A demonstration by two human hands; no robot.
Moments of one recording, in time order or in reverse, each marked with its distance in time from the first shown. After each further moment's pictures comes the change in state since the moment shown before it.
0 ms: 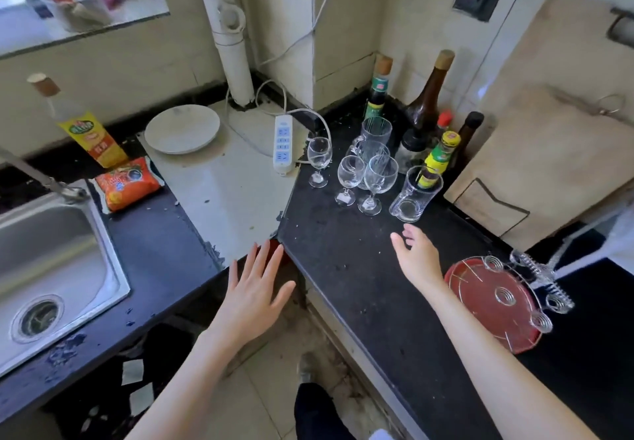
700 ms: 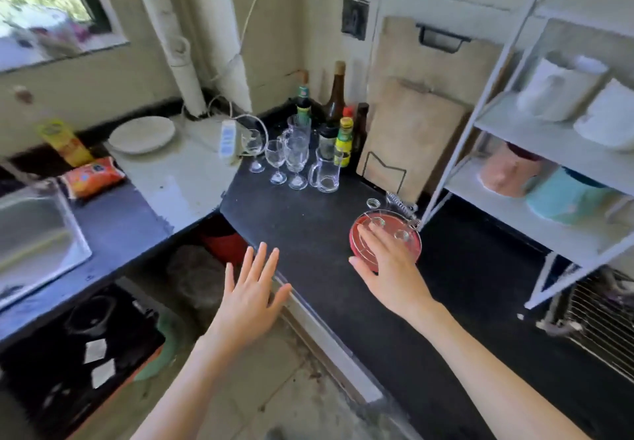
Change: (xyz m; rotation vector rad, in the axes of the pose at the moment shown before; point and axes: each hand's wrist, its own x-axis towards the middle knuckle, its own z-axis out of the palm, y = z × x) left_hand -0.150 0.158 0.060 -0.005 0.156 0.107; right_hand -0.201 0.086 -0.152 -0.384 -0.019 -0.465
